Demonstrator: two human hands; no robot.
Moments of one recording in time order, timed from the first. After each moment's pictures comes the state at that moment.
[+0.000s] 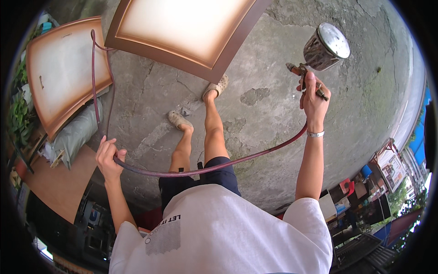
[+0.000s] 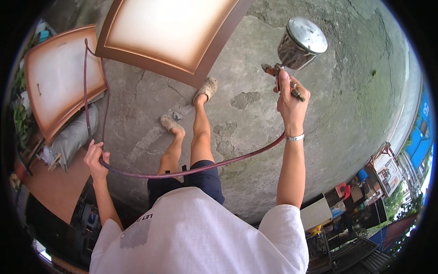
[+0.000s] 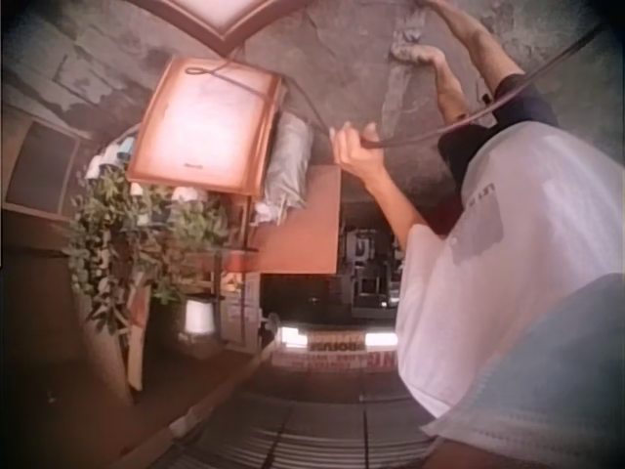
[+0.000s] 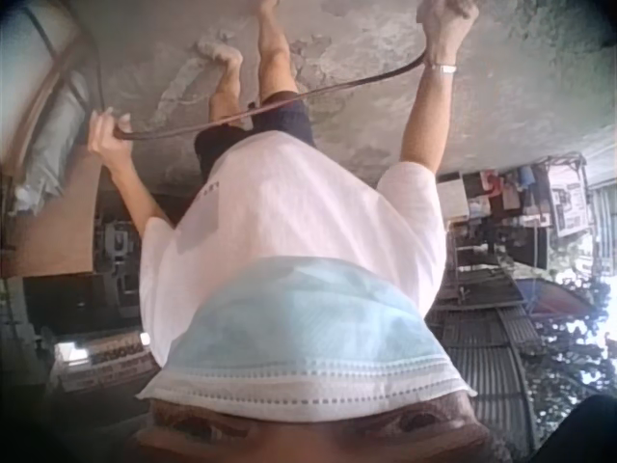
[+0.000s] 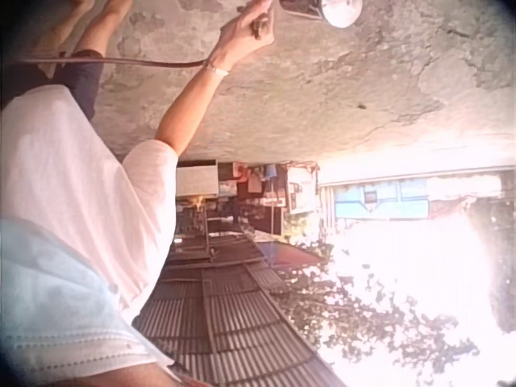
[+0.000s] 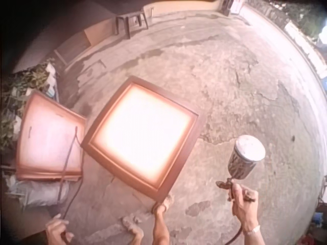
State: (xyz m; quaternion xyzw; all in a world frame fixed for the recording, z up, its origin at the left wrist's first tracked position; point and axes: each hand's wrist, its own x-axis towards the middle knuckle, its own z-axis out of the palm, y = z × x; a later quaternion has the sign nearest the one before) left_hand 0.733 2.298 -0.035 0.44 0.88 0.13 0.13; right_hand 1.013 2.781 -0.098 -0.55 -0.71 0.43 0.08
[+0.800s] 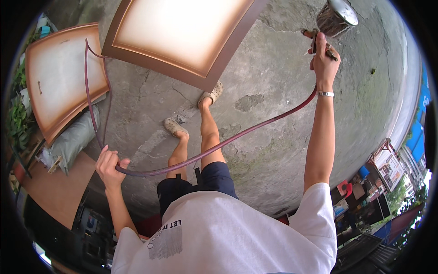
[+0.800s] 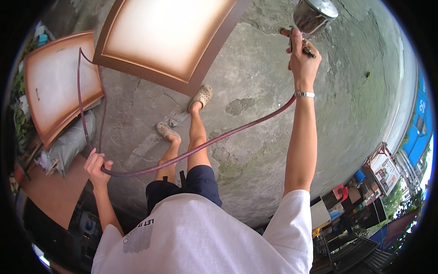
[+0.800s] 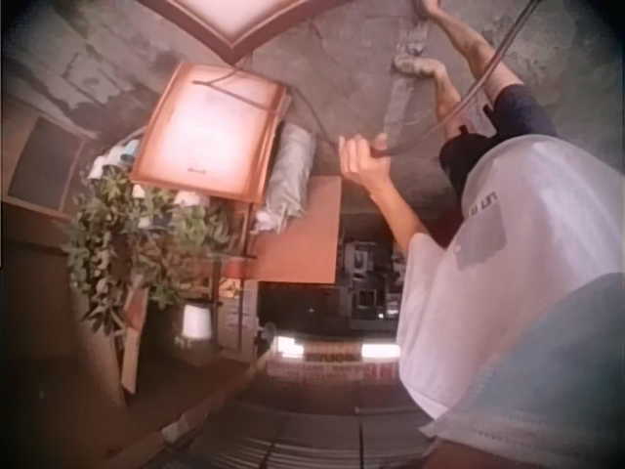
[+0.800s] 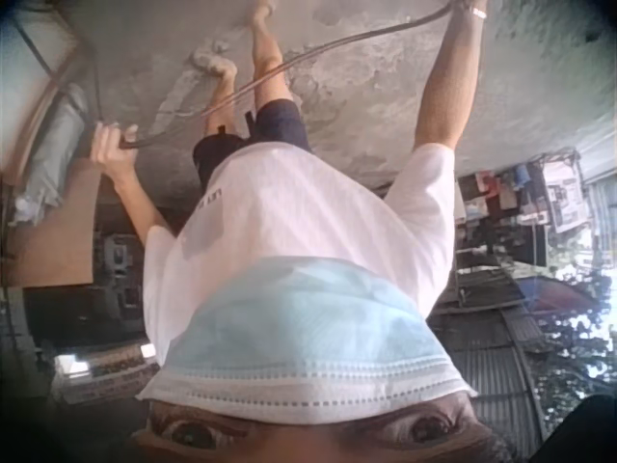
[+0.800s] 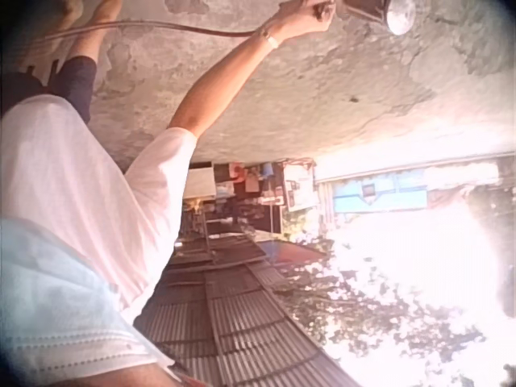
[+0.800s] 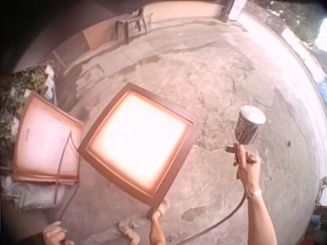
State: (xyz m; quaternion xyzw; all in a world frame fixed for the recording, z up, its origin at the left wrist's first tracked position) left_hand 0.743 2.311 -0.030 0.46 0.87 0.13 0.11; right_hand 0.953 2.884 -0.118 -0.53 -0.75 0.36 0.18
